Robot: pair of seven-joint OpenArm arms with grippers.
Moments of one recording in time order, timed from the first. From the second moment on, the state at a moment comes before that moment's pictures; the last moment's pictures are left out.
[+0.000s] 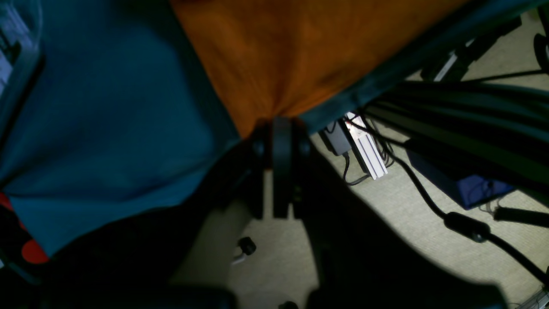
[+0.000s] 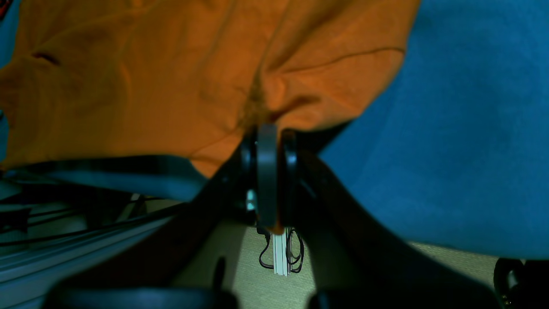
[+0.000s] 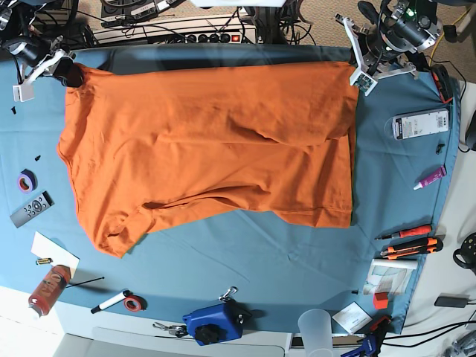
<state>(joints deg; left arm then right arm) 38.4 -20.6 -3.0 127.5 -16.1 -19.7 61.7 -27.5 19.2 55.2 98.0 67.6 39.8 -78.2</state>
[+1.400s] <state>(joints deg) -12.4 -20.2 -2.8 85.5 -26.6 -27.4 49.4 -7.2 29.5 35.8 98.1 40.0 37.2 -64.8</state>
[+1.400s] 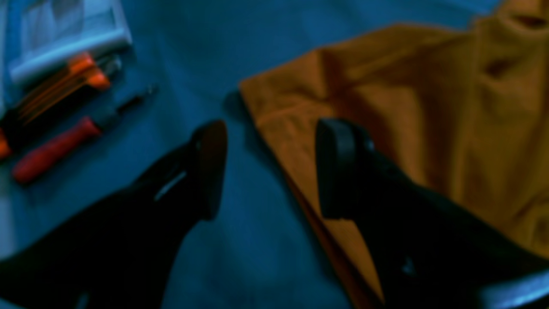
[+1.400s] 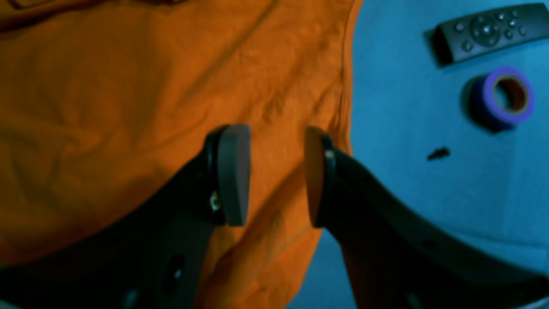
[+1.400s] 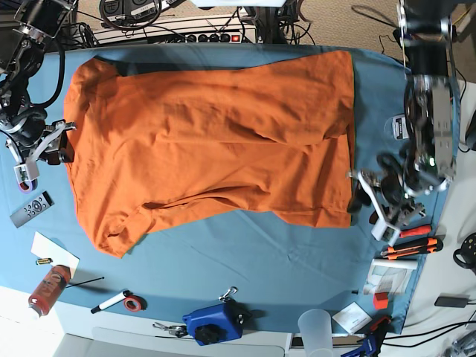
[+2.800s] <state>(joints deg) -25.6 -14.2 -2.9 73.8 -23.0 -24.2 51.4 -7.2 29.5 35.8 98.1 35.6 35.9 -63.4</state>
